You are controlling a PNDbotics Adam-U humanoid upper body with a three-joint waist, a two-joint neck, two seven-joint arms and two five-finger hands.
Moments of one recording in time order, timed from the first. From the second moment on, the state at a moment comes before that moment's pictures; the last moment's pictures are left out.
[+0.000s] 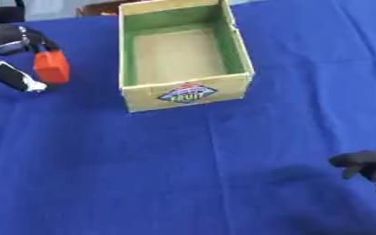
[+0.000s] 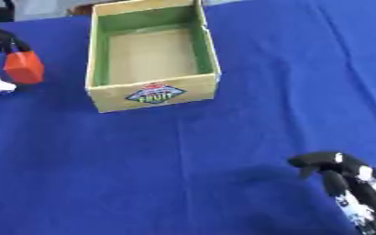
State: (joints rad) left arm -0.86 0.86 -0.01 -0.94 -0.85 -0.53 -0.39; right arm -0.14 -0.43 0.19 -1.85 -0.24 -0.34 0.30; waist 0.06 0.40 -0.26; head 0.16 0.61
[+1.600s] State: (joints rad) left arm -0.85 0.85 -0.01 -0.93 -0.93 -0.52 -0.31; right arm -0.14 -0.43 0.19 -1.85 -0.23 -0.34 0.30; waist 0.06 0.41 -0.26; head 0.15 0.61
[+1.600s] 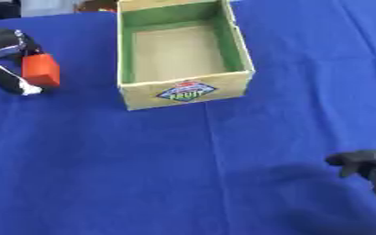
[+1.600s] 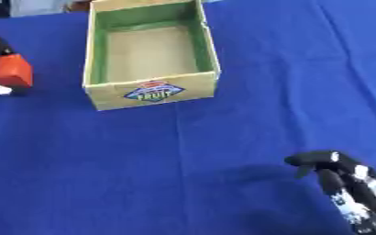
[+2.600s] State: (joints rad) left arm -0.87 0.87 -0.09 -1.18 -0.64 -0.55 -0.32; right arm -0.13 -0.43 0.19 -1.85 -0.24 -0.34 0.30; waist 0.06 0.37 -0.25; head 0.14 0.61
